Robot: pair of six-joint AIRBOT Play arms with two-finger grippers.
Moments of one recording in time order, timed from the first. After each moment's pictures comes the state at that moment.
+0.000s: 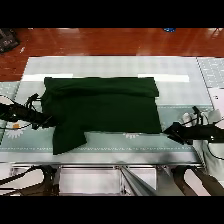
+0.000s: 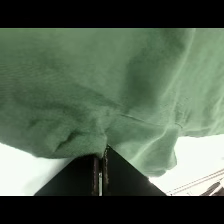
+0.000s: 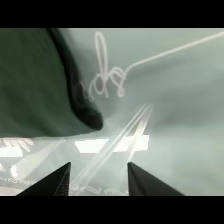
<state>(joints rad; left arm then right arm) 0.37 -1.33 0.73 1.00 -1.28 -1.30 -0.40 -0.93 0.39 -0.95 1.20 1.38</state>
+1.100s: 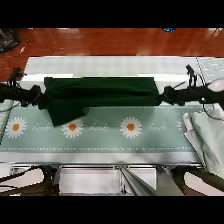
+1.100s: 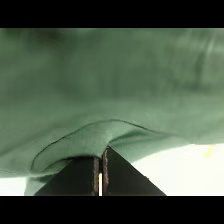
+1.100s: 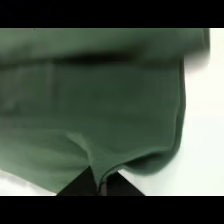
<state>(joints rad) 0.39 -1.38 1.09 0.91 -1.28 -1.28 -0.12 -1.25 0.93 -0.84 1.03 1.37</state>
